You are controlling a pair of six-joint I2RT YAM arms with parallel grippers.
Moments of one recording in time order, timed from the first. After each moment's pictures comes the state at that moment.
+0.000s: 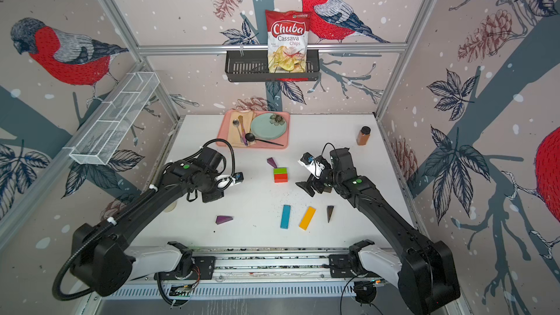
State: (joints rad) left arm -0.44 1.21 0.94 -1.05 0.01 0.91; right arm 0.41 1.09 0.72 -0.31 -0.52 -0.55
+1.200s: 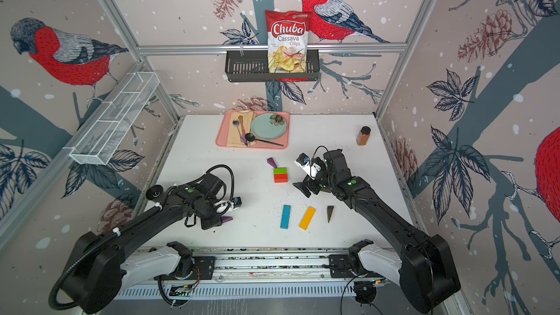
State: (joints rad) left arm -0.49 1.15 0.63 -0.91 0.07 0.74; right arm 0.47 1.13 0.72 -0.28 -0.41 -0.47
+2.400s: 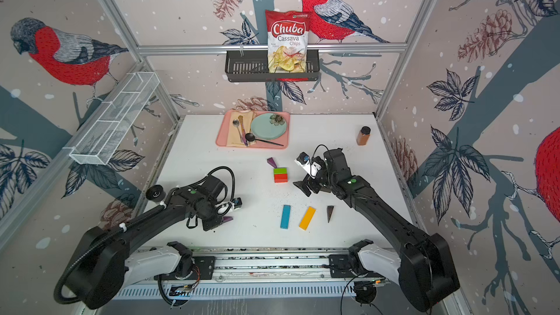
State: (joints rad) left arm -0.49 1.19 0.59 -0.85 0.08 0.71; right arm 0.46 1.13 0.73 -0.28 -0.41 -0.48
